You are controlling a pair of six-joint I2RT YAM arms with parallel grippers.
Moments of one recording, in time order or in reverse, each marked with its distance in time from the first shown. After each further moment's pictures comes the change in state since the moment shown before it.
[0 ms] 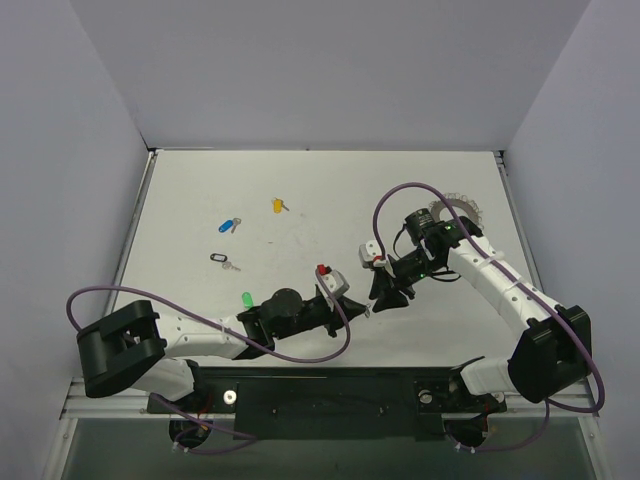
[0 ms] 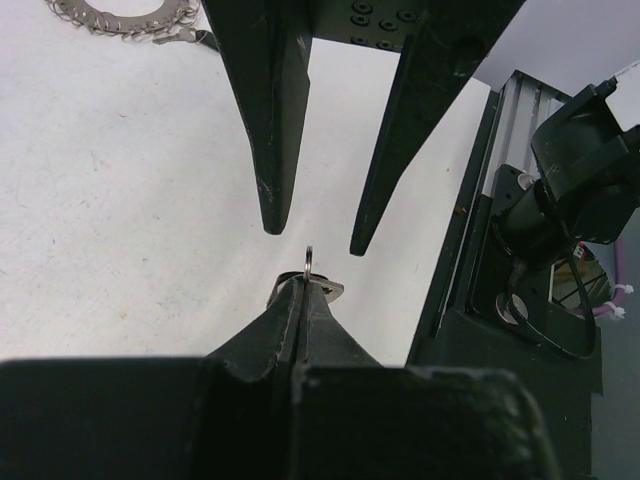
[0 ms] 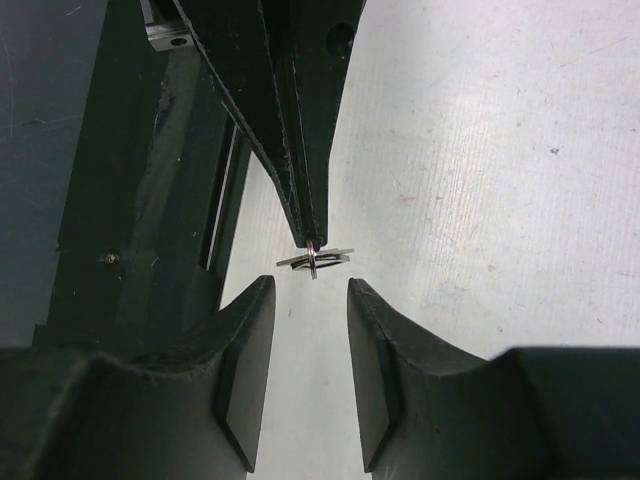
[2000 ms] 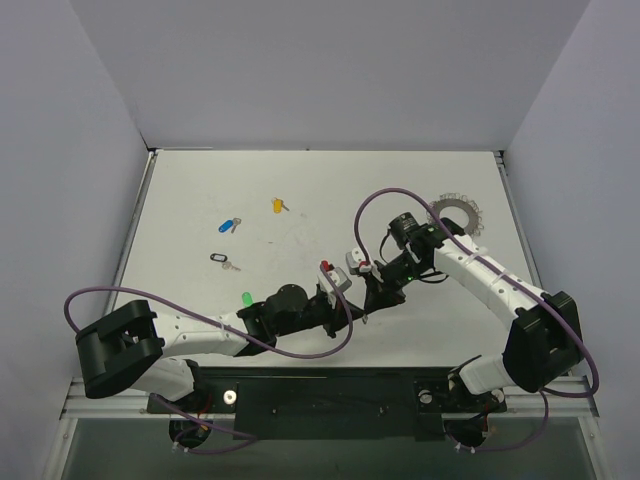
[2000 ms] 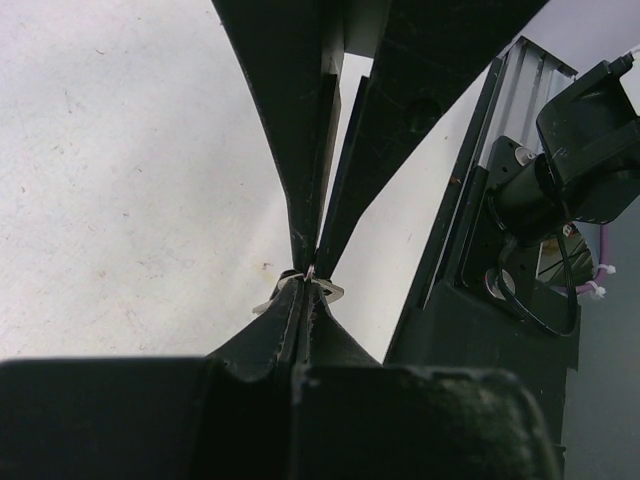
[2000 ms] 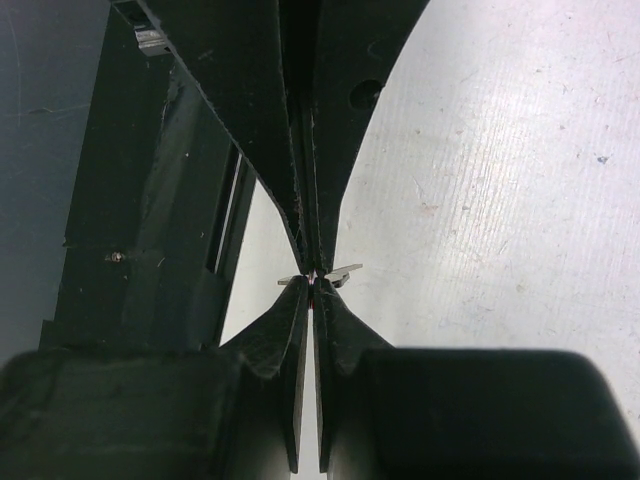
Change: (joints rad) left arm 0.021 -0.007 0.034 -0.139 0.032 -0.066; right arm 0.085 0.061 -0.005 0.043 0.039 0.052
